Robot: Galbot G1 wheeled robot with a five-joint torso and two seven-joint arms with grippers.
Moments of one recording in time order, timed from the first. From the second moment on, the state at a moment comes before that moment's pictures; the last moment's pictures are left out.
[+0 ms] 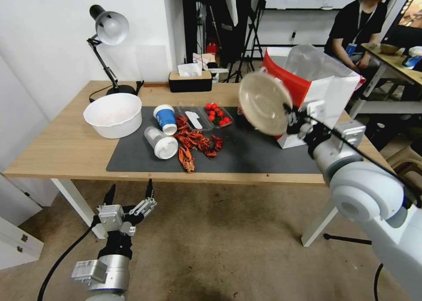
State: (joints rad) left arm 1.84 -1.48 -0.52 -2.27 -0.23 -0.15 -0.09; right arm -0.93 0.78 0.27 2.30 0.80 -0.56 0.52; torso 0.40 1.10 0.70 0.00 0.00
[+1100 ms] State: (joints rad) left arm 1.84 -1.48 -0.52 -2.27 -0.24 -0.15 -0.08; right arm -0.57 0.74 0.24 1.92 0.70 -0.44 0.49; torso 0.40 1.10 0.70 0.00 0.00
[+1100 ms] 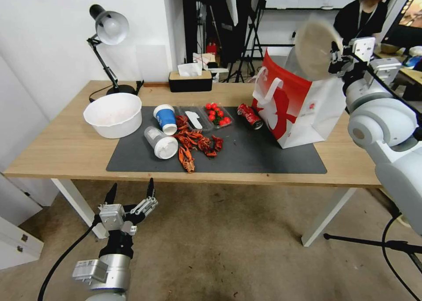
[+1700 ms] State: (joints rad) left arm 1.83 -1.48 -0.52 -2.27 -0.24 -0.15 -0.08; right arm -0.65 0.74 0.27 2.01 0.77 -0.35 0.46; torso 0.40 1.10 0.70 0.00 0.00
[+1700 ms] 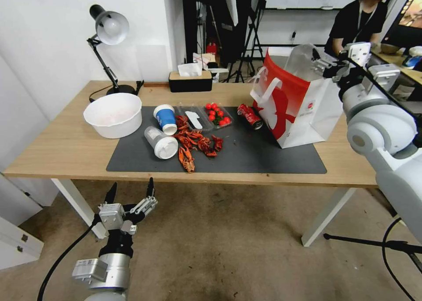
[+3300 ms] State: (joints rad) left arm 1.84 -1.46 -0.52 -2.26 -0.26 -0.17 -0.07; right arm -1.71 1.08 0.42 2.19 0.35 0.22 0.26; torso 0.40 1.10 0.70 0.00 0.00
